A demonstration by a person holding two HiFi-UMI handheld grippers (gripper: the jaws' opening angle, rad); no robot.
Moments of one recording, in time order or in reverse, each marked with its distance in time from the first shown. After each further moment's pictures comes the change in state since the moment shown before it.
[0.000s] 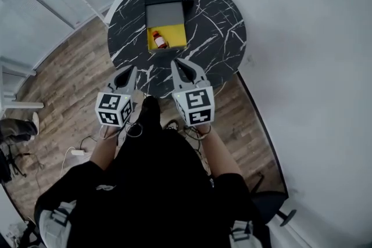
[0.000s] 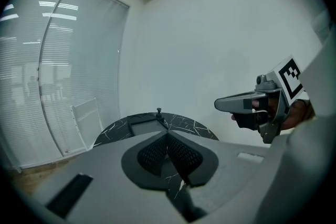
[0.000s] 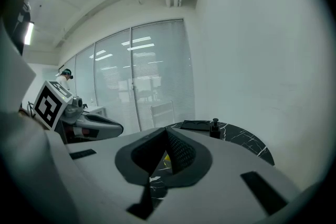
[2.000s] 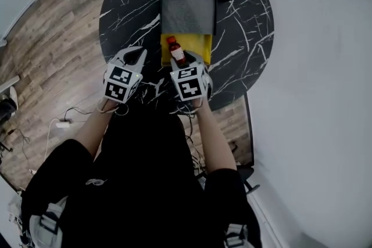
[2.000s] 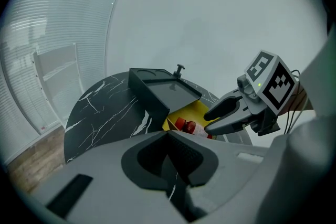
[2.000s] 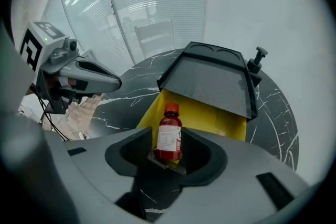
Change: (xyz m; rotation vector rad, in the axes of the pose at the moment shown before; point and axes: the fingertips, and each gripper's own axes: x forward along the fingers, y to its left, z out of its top) left arm 0.216 0.170 -0.115 -0.112 0.405 -0.234; right arm 0.266 -0.052 -0.185 -0.008 0.829 0.014
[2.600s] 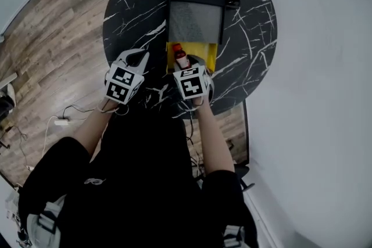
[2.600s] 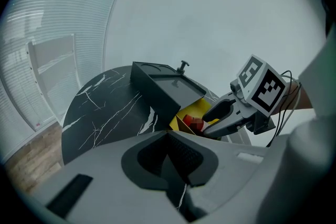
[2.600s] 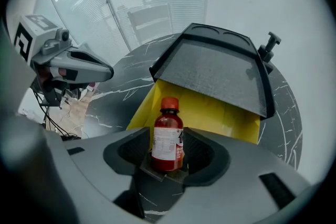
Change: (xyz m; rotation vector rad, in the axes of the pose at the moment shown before) left arm 0.010 0.025 -0.004 -0.020 0.040 -0.051; right arm 0.033 -0.005 -0.005 0.027 0.134 0.006
